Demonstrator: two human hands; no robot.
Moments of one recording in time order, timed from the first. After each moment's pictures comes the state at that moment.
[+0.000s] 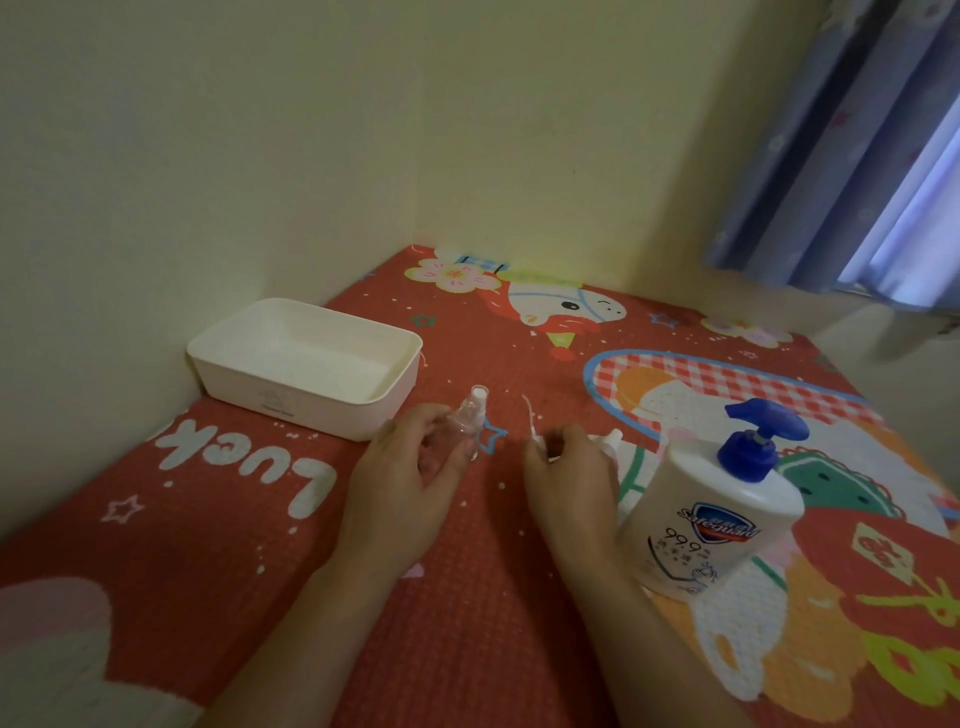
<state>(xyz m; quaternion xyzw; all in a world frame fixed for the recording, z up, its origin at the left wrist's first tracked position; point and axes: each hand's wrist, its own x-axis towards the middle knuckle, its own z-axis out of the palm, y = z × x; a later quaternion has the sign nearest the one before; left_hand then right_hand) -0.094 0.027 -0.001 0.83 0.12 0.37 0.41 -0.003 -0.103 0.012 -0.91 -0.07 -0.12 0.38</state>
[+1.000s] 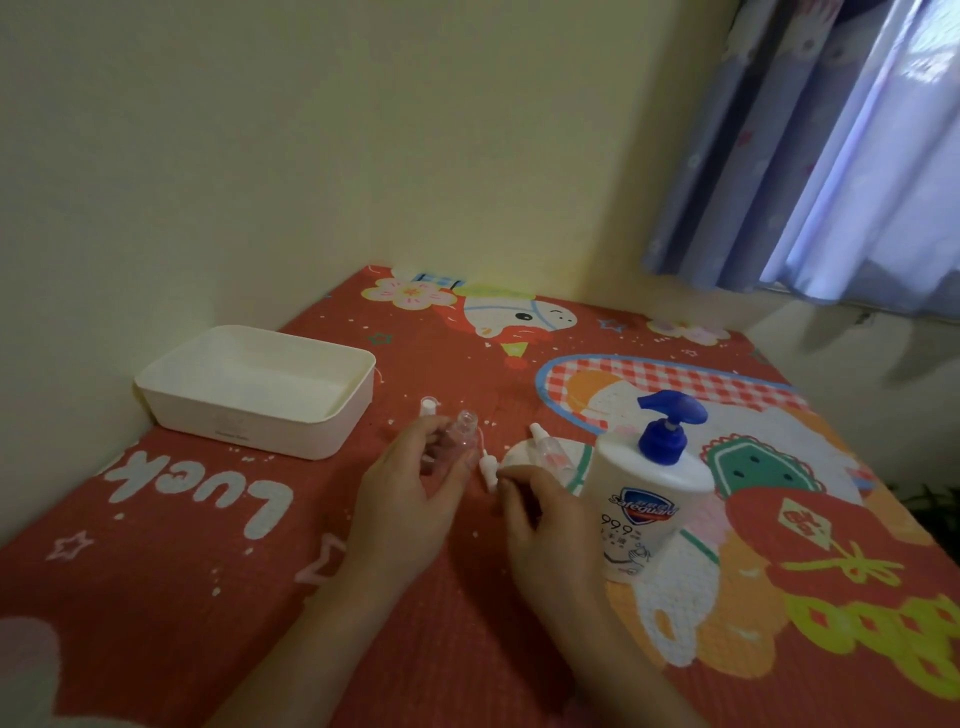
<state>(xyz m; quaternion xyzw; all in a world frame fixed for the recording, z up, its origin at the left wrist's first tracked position) -0.083 -0.009 0.006 0.81 0.08 0.36 0.46 -0.052 -0.152 0.014 -0.88 -0.20 -0.14 0.42</state>
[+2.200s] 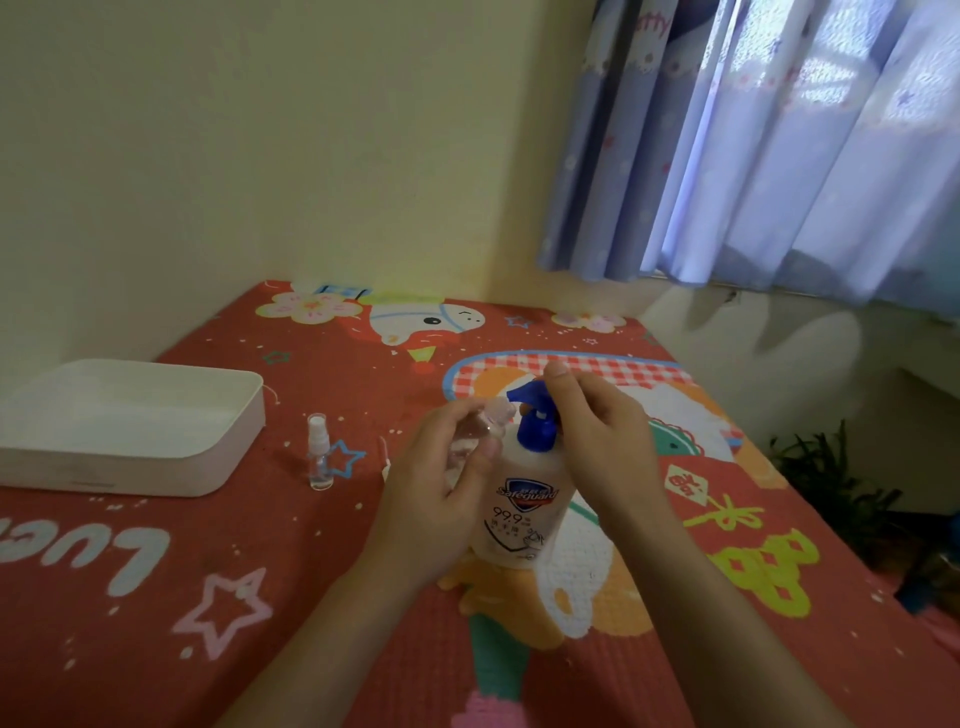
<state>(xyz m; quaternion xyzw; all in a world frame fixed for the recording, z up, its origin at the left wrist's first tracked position) -0.057 -0.100 0.046 0.78 -0.09 0.28 0.56 -0.028 -0.241 0.117 -0.81 -0.09 -0.15 0.56</state>
